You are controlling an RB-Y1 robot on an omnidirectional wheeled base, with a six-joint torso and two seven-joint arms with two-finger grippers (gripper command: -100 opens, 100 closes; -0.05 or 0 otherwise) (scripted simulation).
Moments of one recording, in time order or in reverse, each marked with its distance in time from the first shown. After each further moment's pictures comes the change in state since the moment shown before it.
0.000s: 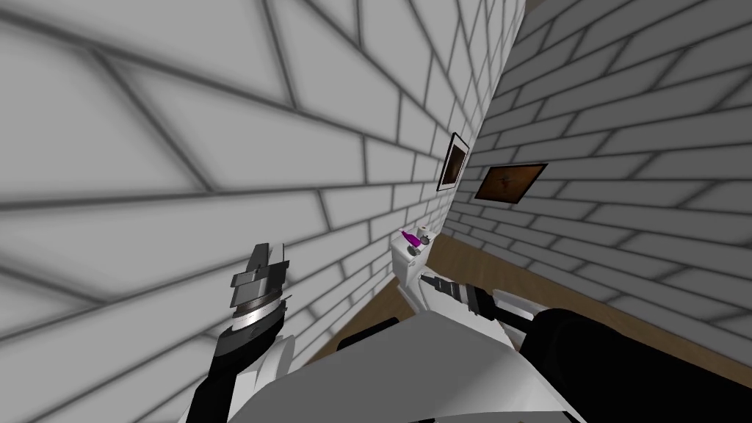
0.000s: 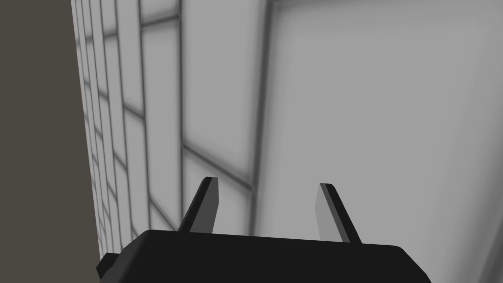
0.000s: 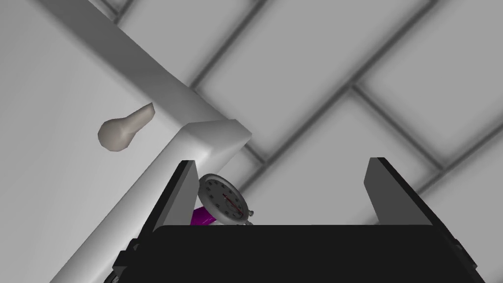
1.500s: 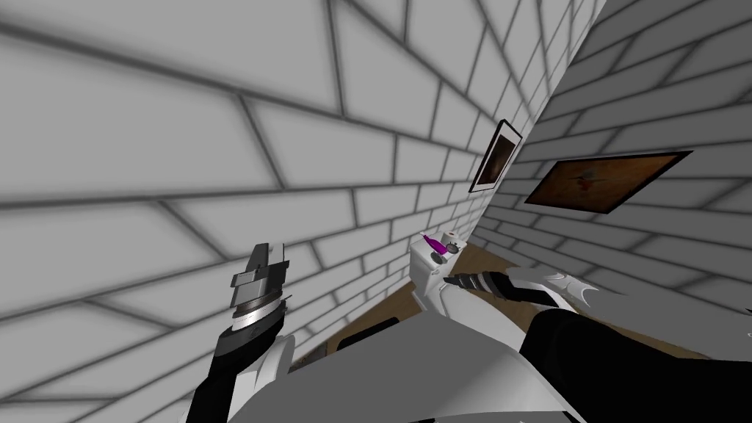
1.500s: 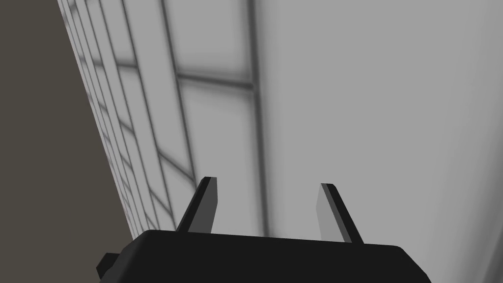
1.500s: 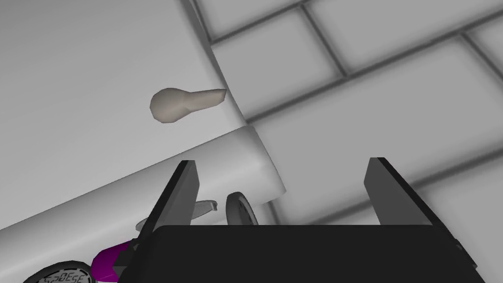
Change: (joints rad) left arm 0.000 0.000 0.000 0.000 0.000 0.000 0.000; right arm 0.006 -0.383 0.056 0.239 0.033 0.031 -0.027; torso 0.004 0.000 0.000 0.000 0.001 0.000
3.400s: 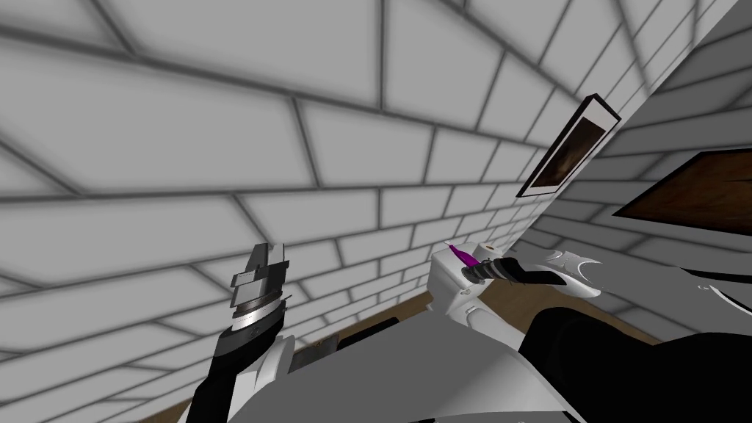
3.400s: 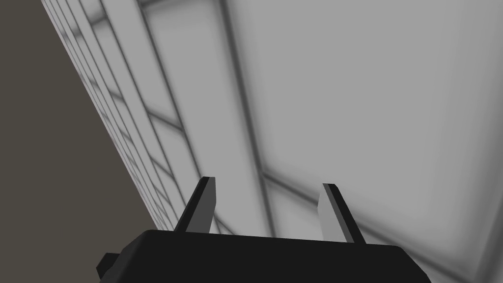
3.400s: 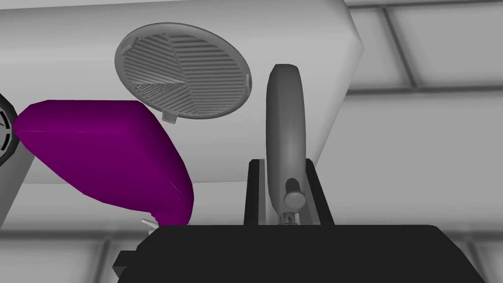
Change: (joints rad) left arm 0.000 0.000 0.000 0.000 0.000 0.000 0.000; right arm -0.078 -0.182 0.100 0.217 0.066 0.028 -0.007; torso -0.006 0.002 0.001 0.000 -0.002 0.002
